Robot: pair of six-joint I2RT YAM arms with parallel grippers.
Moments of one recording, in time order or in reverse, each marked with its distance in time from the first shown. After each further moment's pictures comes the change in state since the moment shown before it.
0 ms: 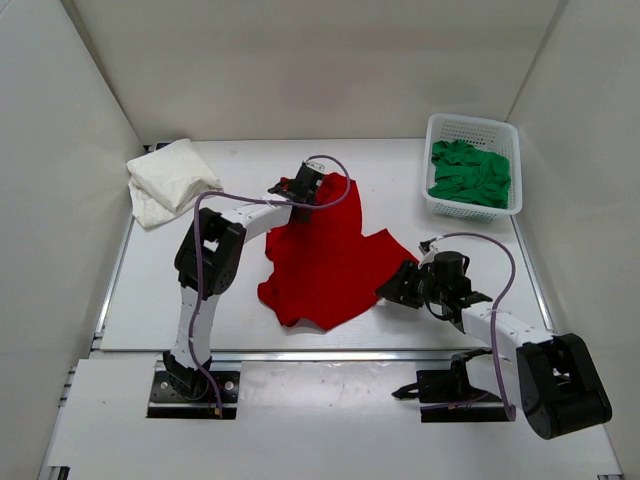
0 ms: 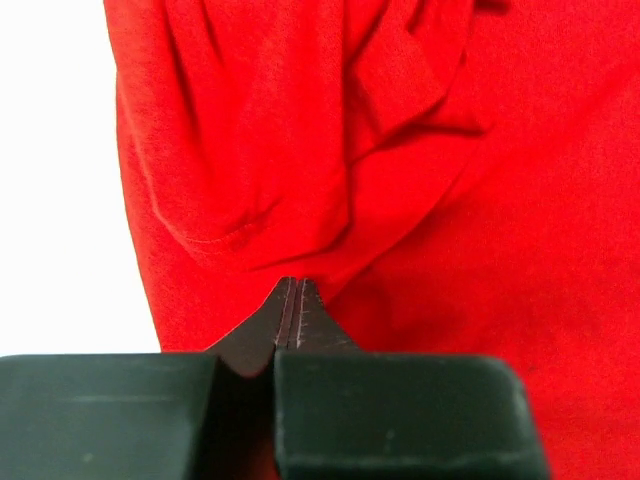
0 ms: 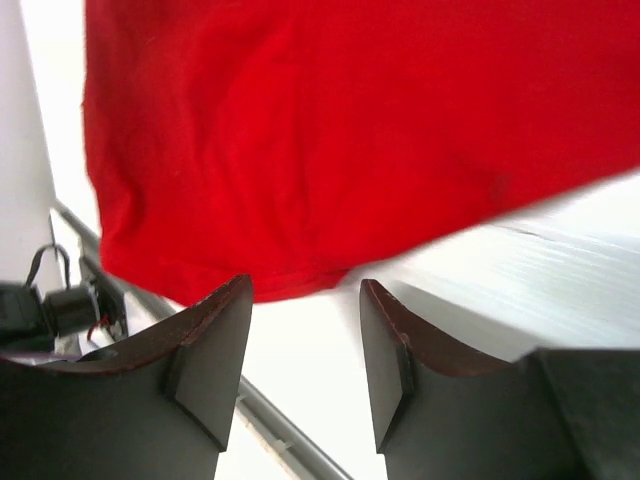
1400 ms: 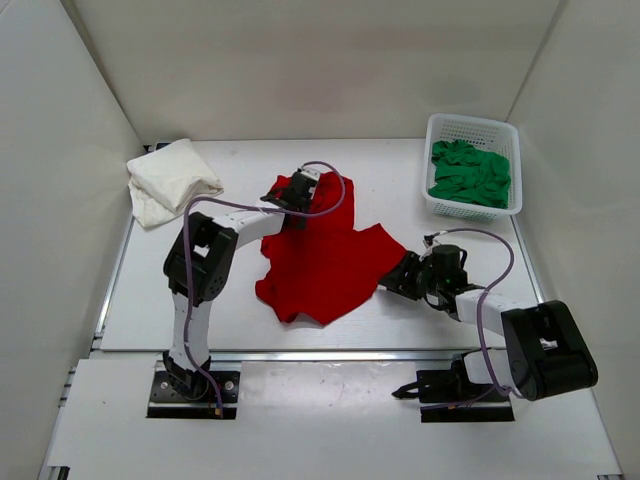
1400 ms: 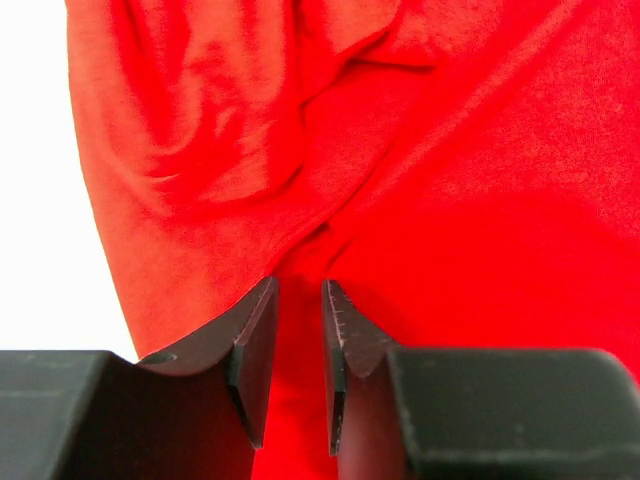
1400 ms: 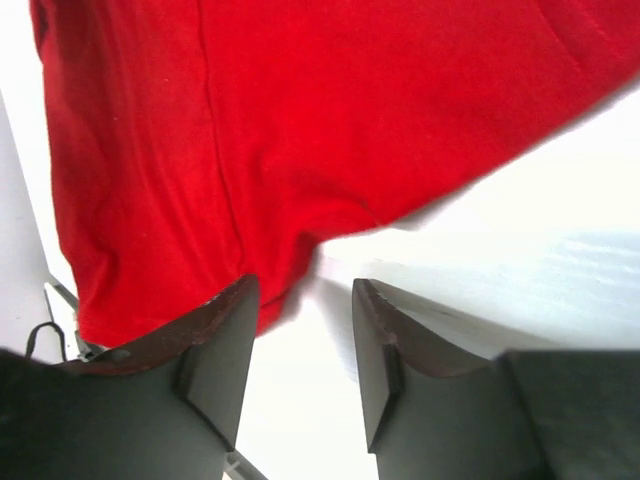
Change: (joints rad) left arm 0.002 -0.069 -0.126 0.079 0.048 0.003; right arm -0.041 0.189 0.039 0.119 0.102 0.044
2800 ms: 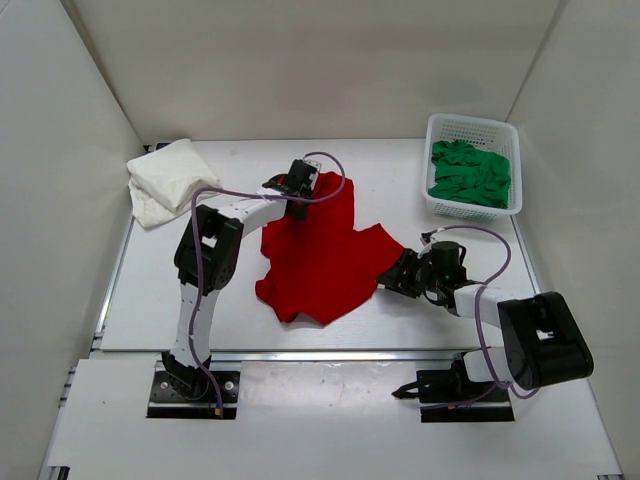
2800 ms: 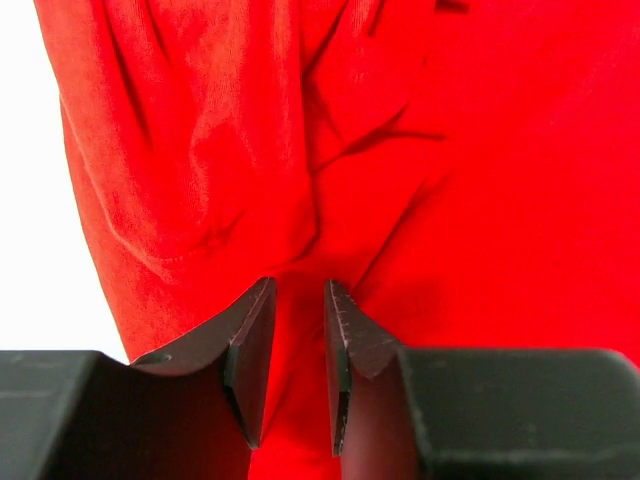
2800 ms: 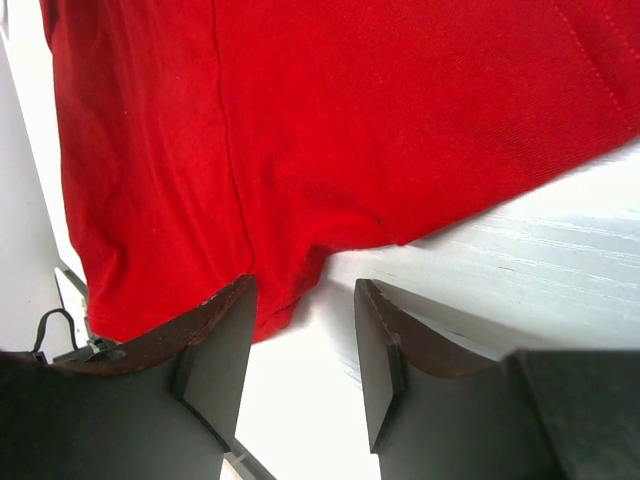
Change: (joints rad) left arm 0.047 0.097 0.171 -0.105 0.073 0.028; right arm -0.015 0.062 0.034 0.022 -0.063 -0.012
